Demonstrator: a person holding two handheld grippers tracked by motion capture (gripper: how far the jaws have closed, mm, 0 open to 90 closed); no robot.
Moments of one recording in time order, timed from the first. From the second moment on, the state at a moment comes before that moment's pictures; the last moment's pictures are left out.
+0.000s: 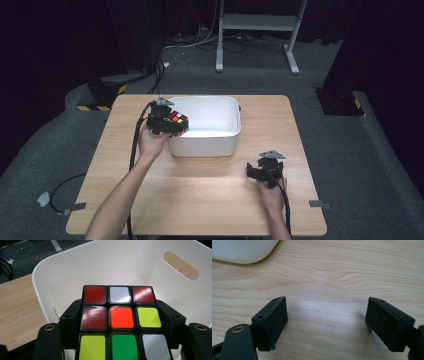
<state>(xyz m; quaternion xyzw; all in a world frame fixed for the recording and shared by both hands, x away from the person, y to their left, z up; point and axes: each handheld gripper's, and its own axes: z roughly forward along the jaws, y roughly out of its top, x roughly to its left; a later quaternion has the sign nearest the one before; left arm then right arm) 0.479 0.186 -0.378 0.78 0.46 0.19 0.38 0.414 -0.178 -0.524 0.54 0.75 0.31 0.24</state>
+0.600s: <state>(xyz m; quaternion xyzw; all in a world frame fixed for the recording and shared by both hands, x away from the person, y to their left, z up) 0.481 0.179 -0.385 0.79 0.45 0.18 0.37 0.414 -0.178 -0.524 0.54 0.75 0.31 0.24</state>
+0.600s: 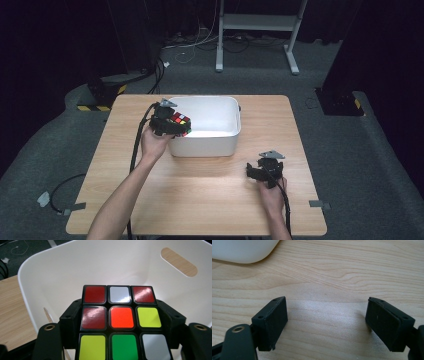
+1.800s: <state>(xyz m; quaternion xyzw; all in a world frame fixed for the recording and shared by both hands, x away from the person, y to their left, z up) 0.475 0.184 -0.388 0.78 0.46 0.18 0.40 0.414 -0.178 -0.525 0.54 0.75 0.31 0.24</state>
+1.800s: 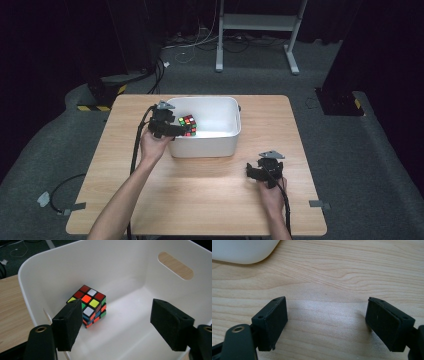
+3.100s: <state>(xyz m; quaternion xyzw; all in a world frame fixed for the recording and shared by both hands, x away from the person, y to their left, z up) 0.453 0.205 -0.368 0.76 0.45 0.20 0.42 0.414 -0.178 -0.525 0.54 0.75 0.31 0.24</state>
